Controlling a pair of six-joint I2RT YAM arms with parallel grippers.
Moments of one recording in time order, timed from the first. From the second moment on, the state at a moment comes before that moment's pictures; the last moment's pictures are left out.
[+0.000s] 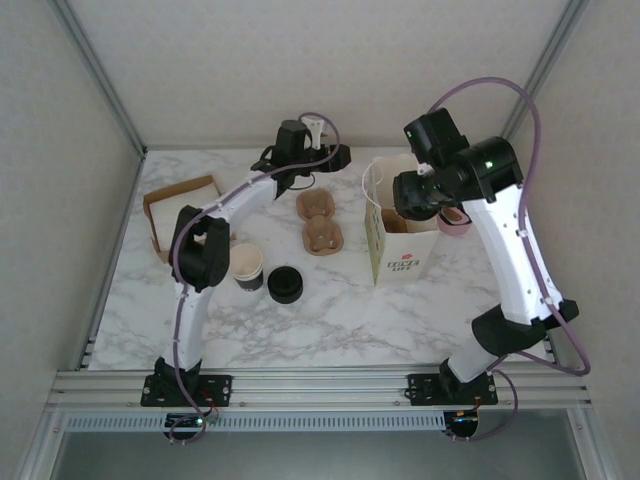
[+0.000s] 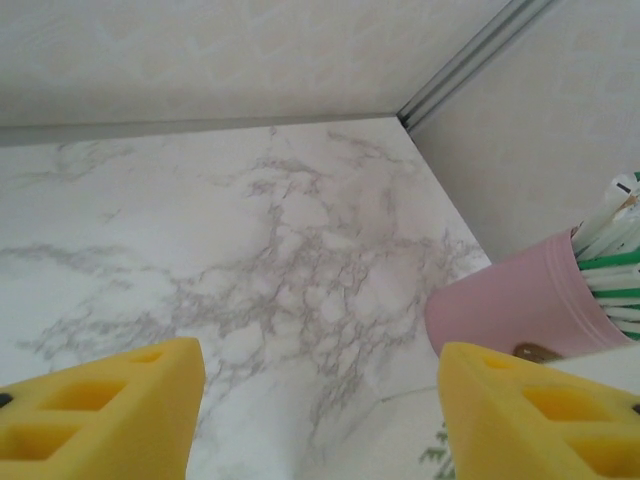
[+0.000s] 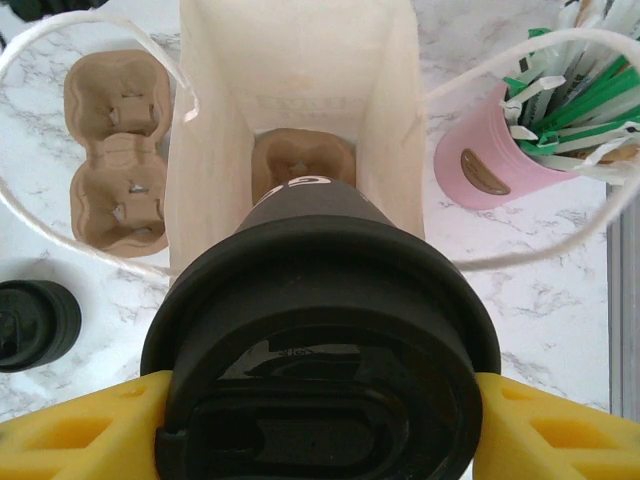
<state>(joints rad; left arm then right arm) -0.44 2.28 1.97 -0.06 0.43 -0.47 0.54 1.62 2.25 -1.69 0.28 0.33</state>
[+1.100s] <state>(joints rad) -0.52 2.55 2.26 -0.11 0.66 -0.38 0.48 1.78 2.11 -1.69 0.19 0.29</state>
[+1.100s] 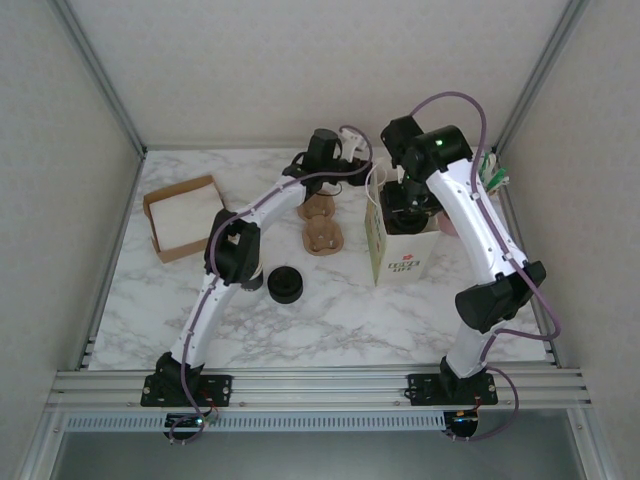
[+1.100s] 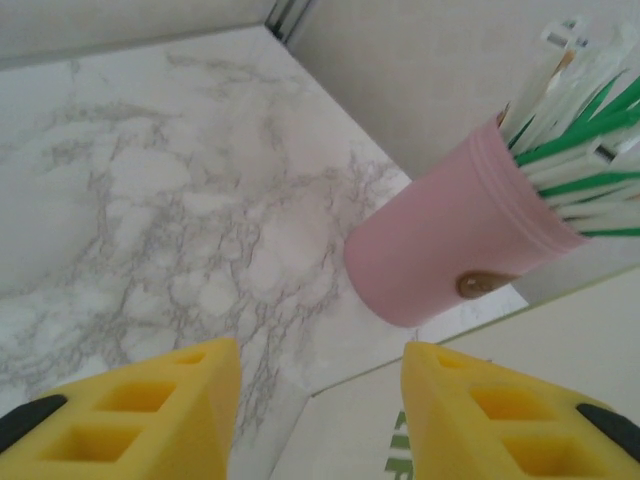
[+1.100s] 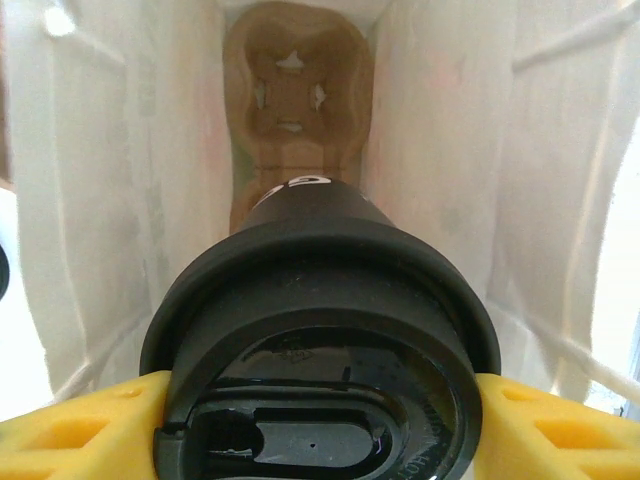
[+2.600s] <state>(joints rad) -0.59 1.82 1.21 0.32 0.53 -0.54 0.55 1.44 1.69 -1.69 0.11 0.33</state>
